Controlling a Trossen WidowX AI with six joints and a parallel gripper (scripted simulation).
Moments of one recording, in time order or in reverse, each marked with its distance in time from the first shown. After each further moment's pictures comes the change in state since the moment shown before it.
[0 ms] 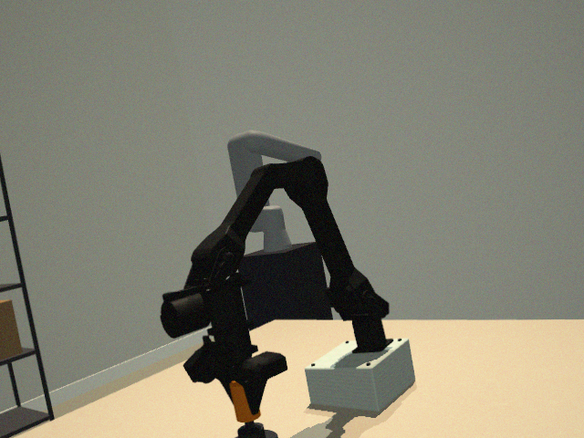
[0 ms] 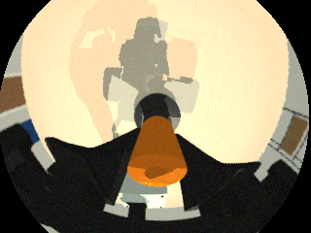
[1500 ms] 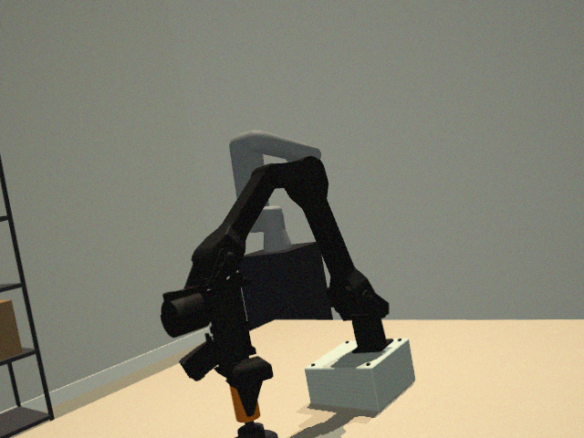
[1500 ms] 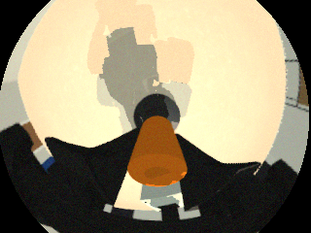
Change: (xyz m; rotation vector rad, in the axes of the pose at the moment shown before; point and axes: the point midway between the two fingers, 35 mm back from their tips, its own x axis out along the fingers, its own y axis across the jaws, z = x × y) arm 0.000 -0.001 0.000 0.358 -0.007 0.001
